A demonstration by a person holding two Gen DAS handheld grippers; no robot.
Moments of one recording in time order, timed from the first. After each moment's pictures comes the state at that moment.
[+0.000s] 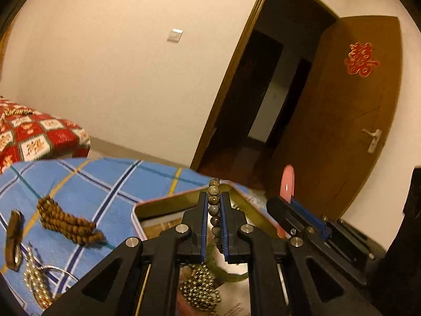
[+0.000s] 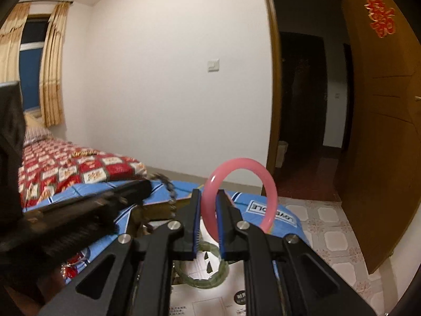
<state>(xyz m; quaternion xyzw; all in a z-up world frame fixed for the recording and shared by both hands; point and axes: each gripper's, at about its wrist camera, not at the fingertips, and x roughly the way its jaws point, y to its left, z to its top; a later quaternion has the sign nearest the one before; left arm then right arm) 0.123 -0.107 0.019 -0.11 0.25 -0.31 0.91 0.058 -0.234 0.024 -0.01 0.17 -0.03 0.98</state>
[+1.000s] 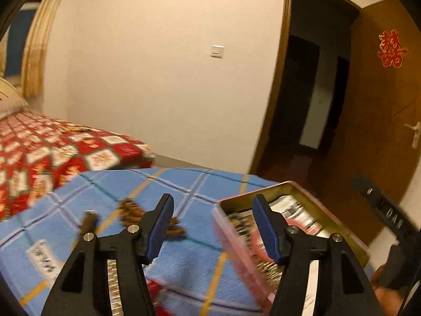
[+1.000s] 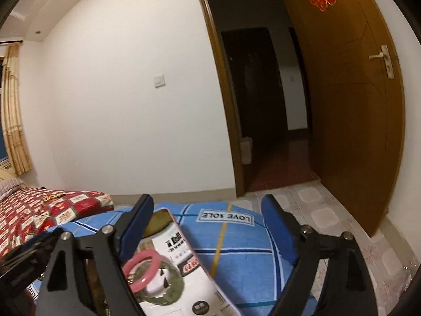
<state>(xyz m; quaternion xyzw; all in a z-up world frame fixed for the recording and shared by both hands) 0.090 -0.068 0.023 -0.05 0.21 -0.15 0.96 0.033 -0.302 0.031 0.11 0.14 -0.15 0.97</state>
